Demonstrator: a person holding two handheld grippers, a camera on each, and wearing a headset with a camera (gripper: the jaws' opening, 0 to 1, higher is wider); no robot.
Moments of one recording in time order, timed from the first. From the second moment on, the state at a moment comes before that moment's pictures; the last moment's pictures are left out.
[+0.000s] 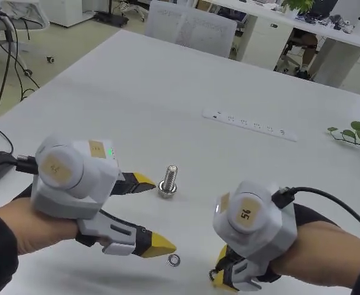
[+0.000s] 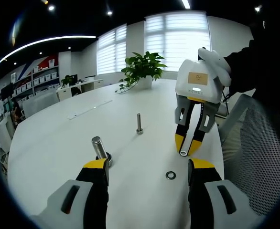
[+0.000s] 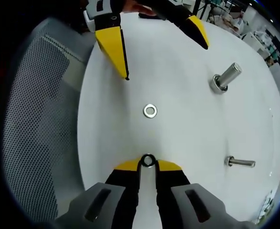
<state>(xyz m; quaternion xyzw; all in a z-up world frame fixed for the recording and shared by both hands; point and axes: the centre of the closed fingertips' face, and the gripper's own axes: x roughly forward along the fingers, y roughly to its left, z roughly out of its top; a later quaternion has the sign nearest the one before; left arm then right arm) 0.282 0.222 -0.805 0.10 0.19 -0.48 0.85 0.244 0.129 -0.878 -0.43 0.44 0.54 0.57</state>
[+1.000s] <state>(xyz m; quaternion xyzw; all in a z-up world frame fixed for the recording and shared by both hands) 0.283 0.221 -0.808 0.10 0.19 -0.49 0.85 0.278 0.098 -0.855 -0.42 0.45 0.50 0.61</state>
